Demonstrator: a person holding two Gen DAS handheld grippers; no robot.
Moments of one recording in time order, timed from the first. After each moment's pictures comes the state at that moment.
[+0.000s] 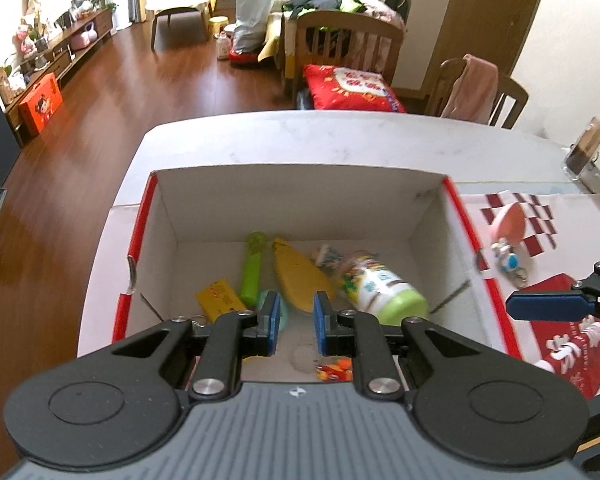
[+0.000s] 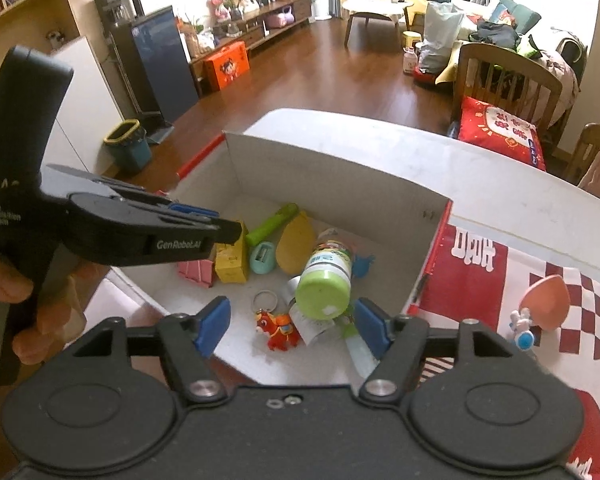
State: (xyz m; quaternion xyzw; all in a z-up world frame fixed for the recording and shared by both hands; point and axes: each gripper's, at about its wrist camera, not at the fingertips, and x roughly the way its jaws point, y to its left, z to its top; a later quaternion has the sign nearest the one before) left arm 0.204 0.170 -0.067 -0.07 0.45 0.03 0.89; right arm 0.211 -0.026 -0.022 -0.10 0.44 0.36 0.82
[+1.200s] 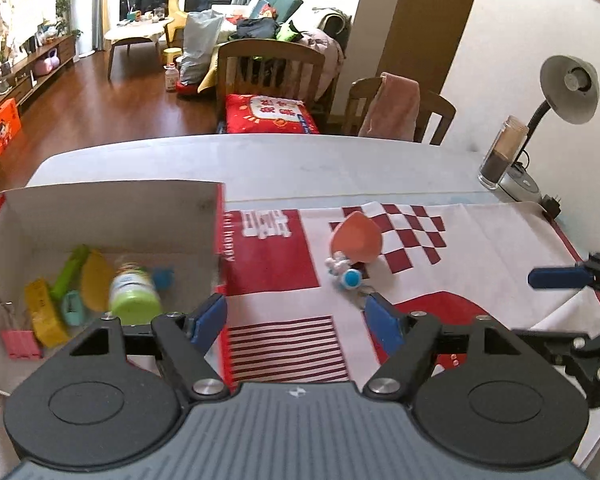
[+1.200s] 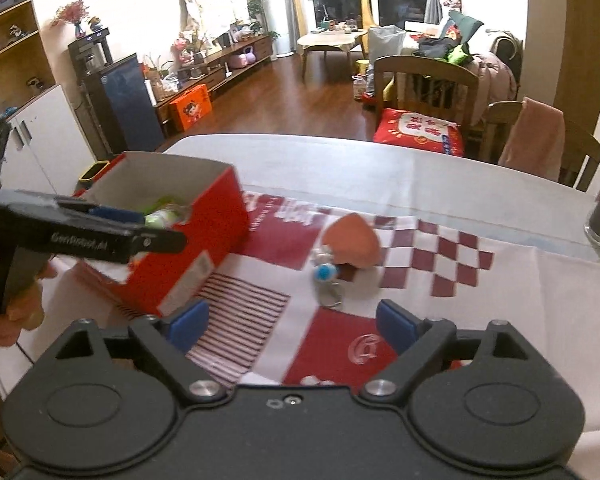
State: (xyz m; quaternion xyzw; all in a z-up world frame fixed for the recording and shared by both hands) left arm 0.208 -0.022 -0.057 -0.08 0.40 -0.02 0.91; right arm 0.237 -0.272 -0.029 -0.06 0.39 0.33 0.86
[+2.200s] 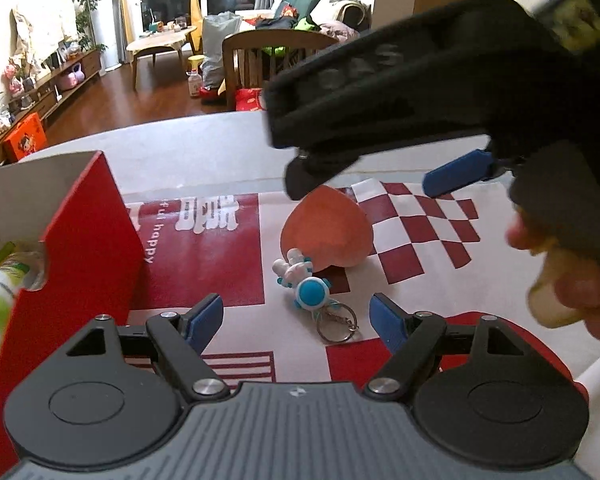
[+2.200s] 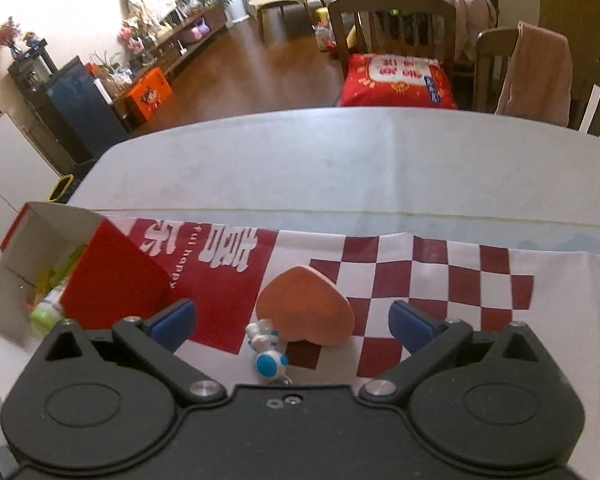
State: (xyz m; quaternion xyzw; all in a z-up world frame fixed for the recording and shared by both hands) left arm 0.284 -0.115 -0.147 -0.04 0.40 0.05 0.91; right arm 0.397 -0.215 -0.101 -0.01 0.49 0.28 0.82
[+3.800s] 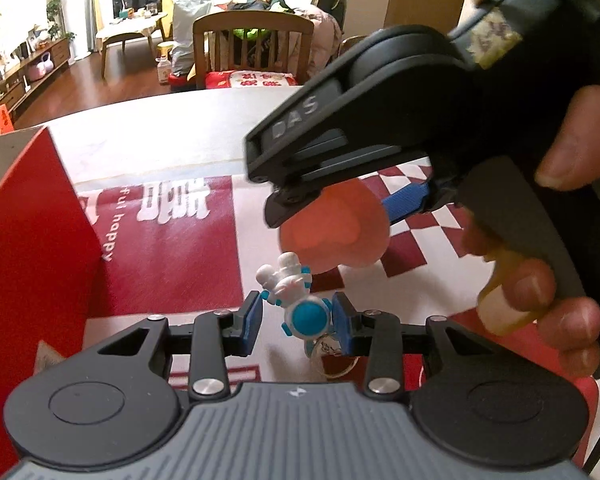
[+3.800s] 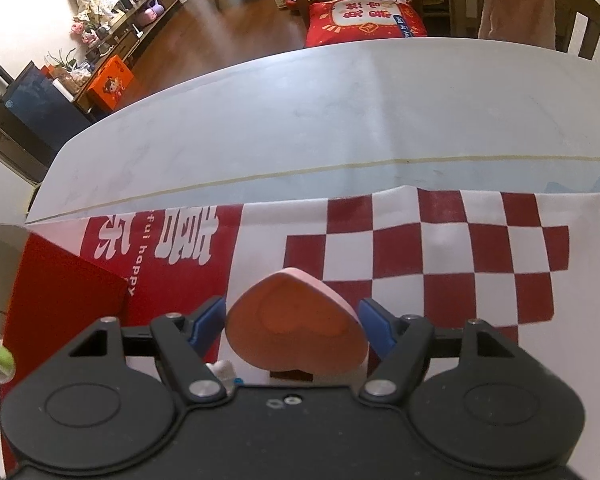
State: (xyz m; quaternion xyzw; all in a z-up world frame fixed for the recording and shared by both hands) left arm 0.310 -0.102 -0.178 -0.05 0.42 0.00 0.91; right arm 0.419 -0.212 -0.135 0.03 0.55 0.24 0.80
